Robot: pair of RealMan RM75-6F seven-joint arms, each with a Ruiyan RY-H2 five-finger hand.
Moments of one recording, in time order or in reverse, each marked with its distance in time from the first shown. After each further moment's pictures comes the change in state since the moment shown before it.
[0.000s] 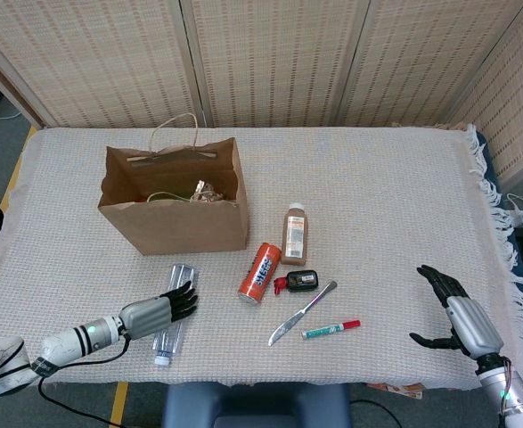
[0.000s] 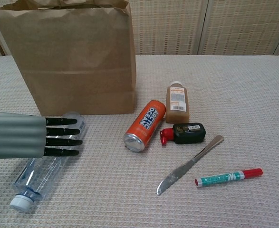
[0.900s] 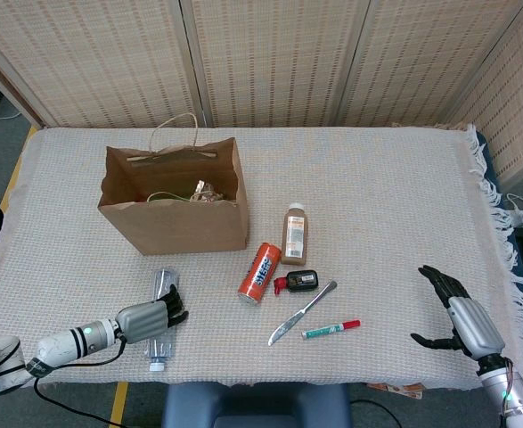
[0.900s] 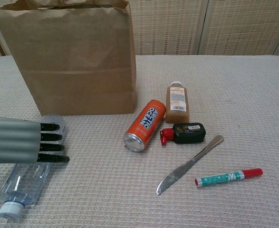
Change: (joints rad) left arm -0.017 0.004 0.057 0.025 0.008 0.041 -0.139; right arm -0.005 0.005 0.000 -0.005 0.002 0.004 0.007
